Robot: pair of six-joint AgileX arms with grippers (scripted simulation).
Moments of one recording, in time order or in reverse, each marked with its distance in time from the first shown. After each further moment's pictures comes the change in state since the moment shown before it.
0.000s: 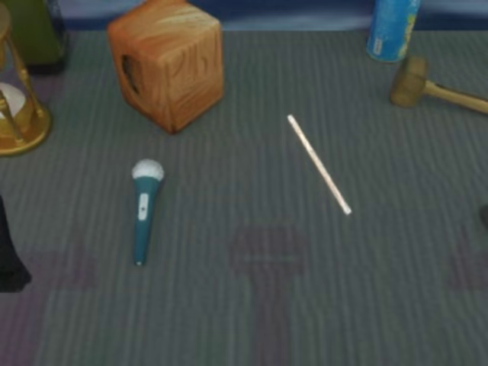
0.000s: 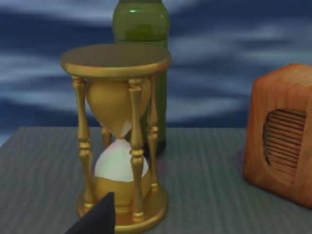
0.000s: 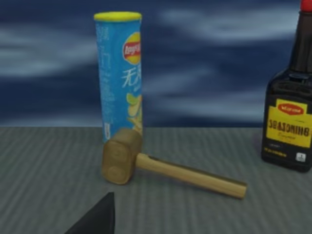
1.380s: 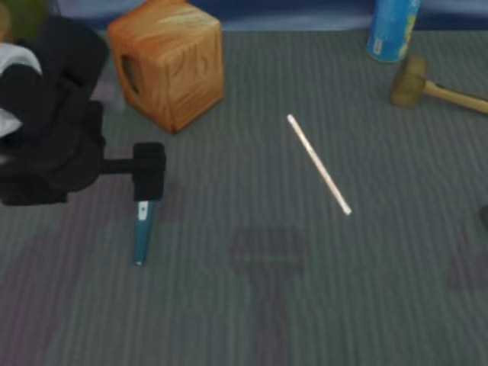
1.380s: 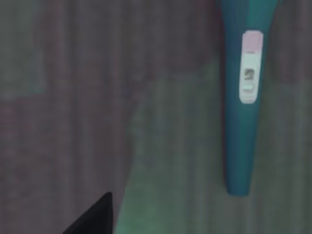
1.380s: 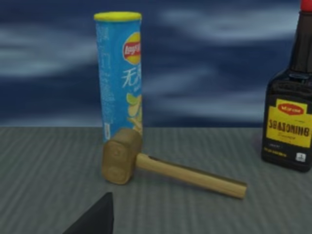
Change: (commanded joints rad) left arm -0.361 1.571 1.092 -0.788 -0.024 -0.334; right arm 0.000 0.000 0.000 0.000 0.000 0.000
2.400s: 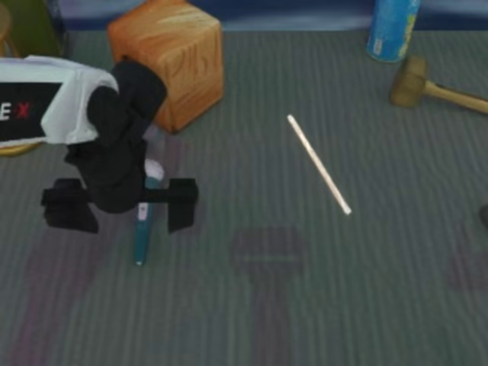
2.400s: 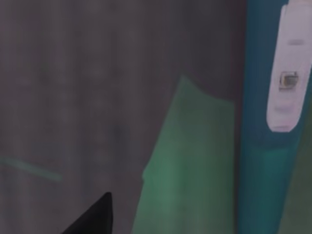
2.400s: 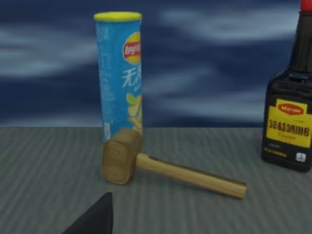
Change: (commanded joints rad) left arm -0.046 0.319 0.078 0.031 -0.009 -0.041; right arm 0.000 0.000 0.000 0.000 0.000 0.000
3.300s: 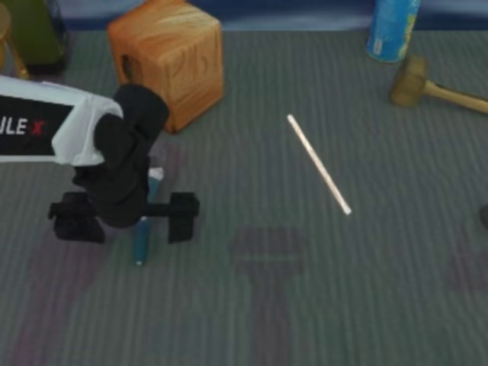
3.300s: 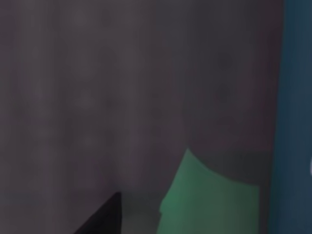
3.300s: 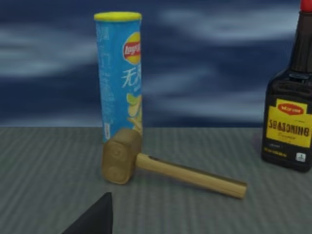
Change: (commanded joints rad) left arm 0.005 0.120 -0.083 0.201 0.001 0.006; right arm 0.000 0.000 0.000 0.000 0.000 0.000
